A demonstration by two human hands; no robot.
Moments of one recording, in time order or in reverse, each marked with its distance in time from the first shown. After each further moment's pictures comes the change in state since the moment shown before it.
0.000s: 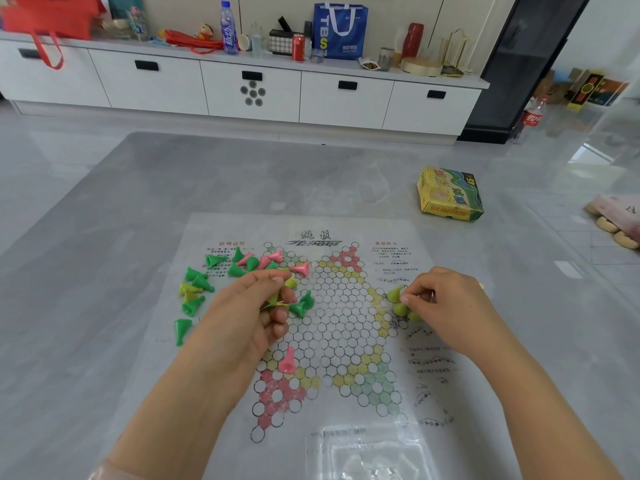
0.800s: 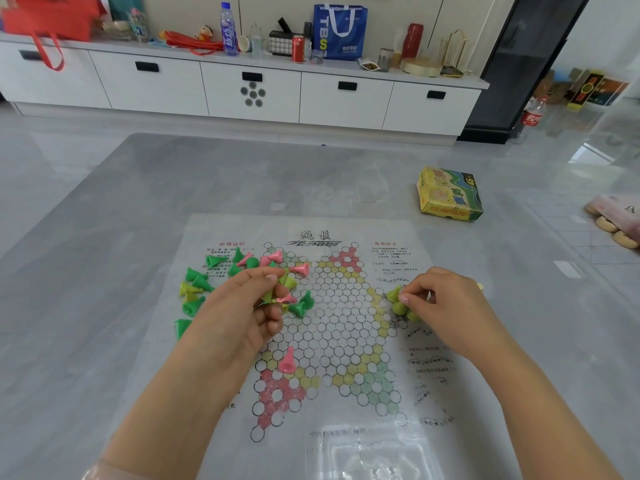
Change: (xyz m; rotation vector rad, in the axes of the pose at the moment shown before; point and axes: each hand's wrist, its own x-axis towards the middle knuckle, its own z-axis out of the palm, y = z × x) left_hand 0.000 0.004 -0.003 -0.021 0.018 0.015; right_hand -0.001 0.004 0.003 0.074 0.004 -0.021
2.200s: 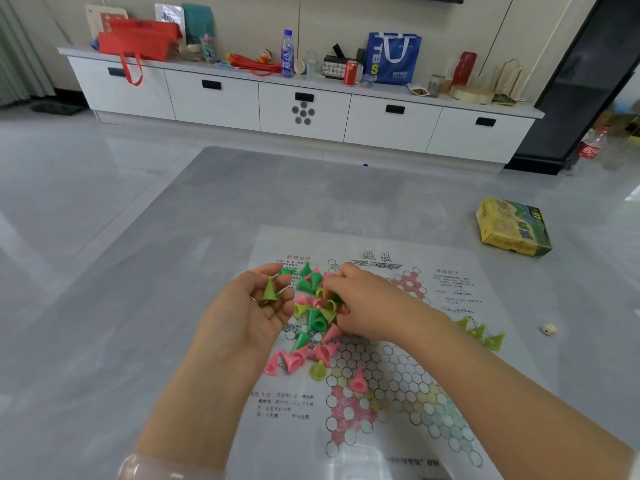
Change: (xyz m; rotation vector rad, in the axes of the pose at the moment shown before) left_hand 0.002 0.036 -0.051 -0.322 0.151 0.004; right_hand 0.045 -0.132 0.072 -0.355 -0.446 -0.490
